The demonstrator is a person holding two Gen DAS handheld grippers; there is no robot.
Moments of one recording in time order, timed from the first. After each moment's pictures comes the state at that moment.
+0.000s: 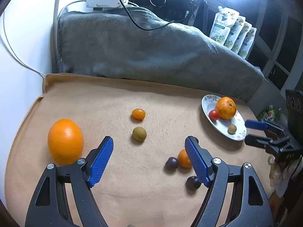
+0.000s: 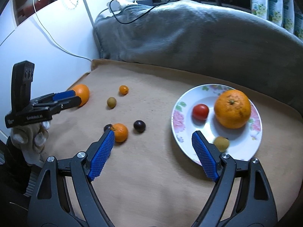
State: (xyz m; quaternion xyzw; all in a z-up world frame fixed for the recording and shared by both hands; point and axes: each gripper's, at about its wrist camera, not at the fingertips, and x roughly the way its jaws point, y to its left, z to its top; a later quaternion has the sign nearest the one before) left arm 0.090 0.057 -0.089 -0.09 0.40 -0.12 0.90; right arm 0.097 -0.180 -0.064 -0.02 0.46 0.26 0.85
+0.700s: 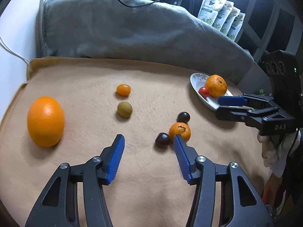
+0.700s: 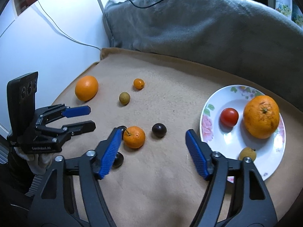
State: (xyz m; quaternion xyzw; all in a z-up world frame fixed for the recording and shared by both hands) left arm 0.078 0.046 -0.118 -0.08 0.43 -0.18 0.88; right arm 0.118 -0.136 -0.087 -0.04 0.49 0.29 0.82
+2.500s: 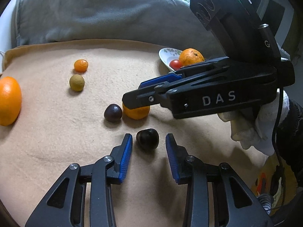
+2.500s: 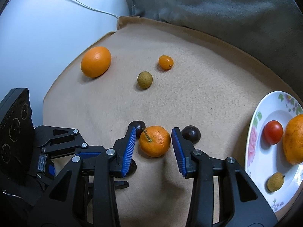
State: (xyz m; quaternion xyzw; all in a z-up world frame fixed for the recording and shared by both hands) left arm 0.056 -0.019 -0.142 -0.07 0.46 -0.23 0.86; right arm 0.133 -0.076 -0.134 -0.09 0.55 0.36 0.75
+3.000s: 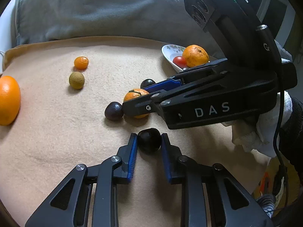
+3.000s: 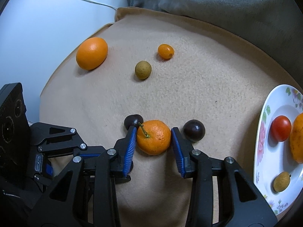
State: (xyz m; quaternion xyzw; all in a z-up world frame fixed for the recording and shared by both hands) left arm 0.063 -0.023 -0.148 -0.06 0.46 -0.22 0.85; right arm 0.133 -0.073 -0.148 -0.09 0.57 0.36 0.74
